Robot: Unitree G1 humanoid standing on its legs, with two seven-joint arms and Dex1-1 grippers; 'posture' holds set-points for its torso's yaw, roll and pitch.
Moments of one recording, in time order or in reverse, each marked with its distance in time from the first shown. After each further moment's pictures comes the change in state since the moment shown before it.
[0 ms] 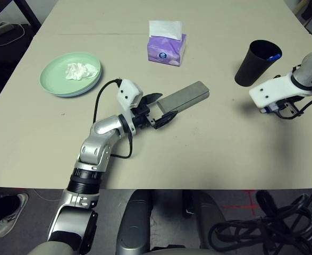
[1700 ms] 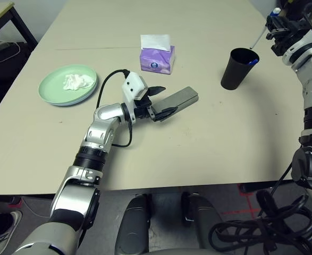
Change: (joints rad) left arm -0.147 0.011 -0.038 0.334 0.080 -0.255 -0.116; right arm 0.367 0.231 -0.595 -0.844 0.707 0.855 -1.194
